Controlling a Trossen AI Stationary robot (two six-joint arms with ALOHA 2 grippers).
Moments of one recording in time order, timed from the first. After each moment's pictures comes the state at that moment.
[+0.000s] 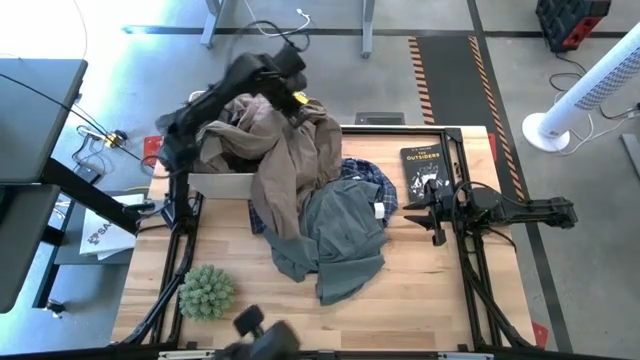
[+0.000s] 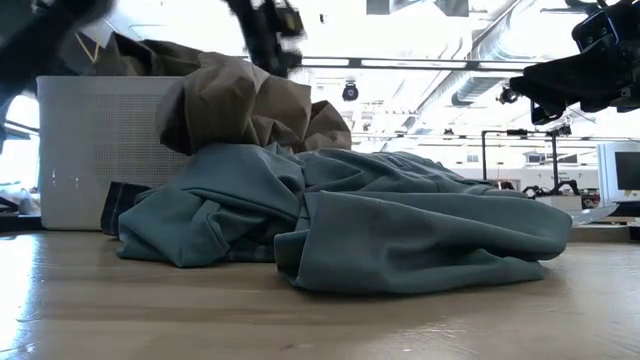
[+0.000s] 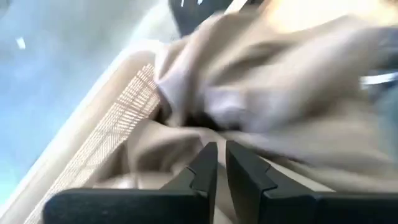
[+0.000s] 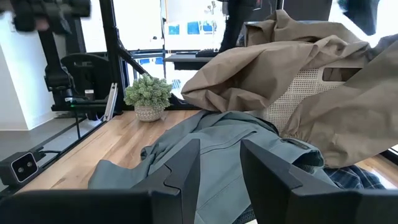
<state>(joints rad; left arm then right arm) 0.66 1.99 2.24 -1.36 -0.07 0.03 0.06 0.01 0.01 0.02 0.00 0.00</state>
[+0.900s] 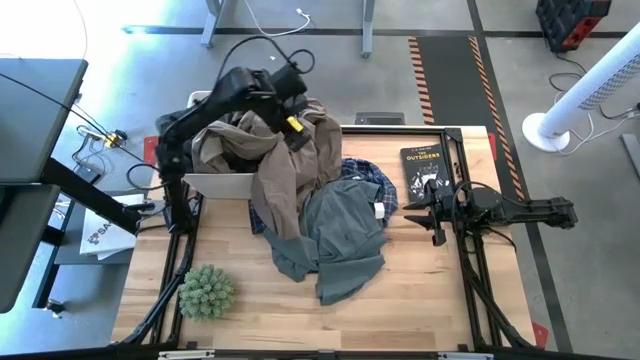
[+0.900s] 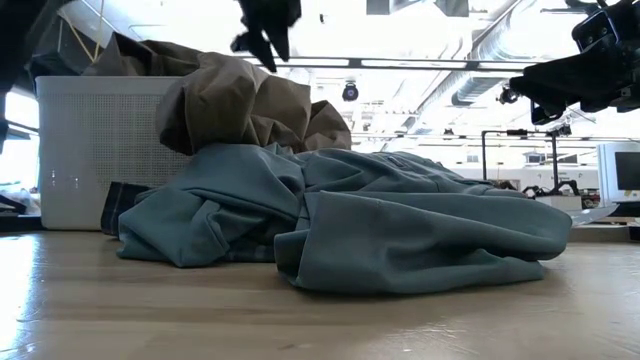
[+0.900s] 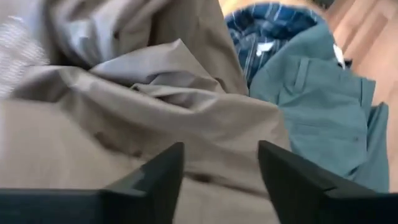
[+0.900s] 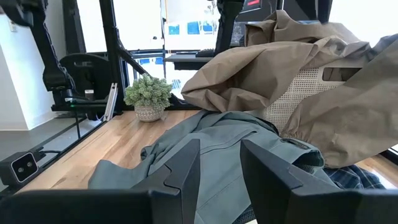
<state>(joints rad) 0.48 1.90 2.24 -1.49 0.05 -0.17 0.06 0.01 0.01 0.02 0.00 0.00</state>
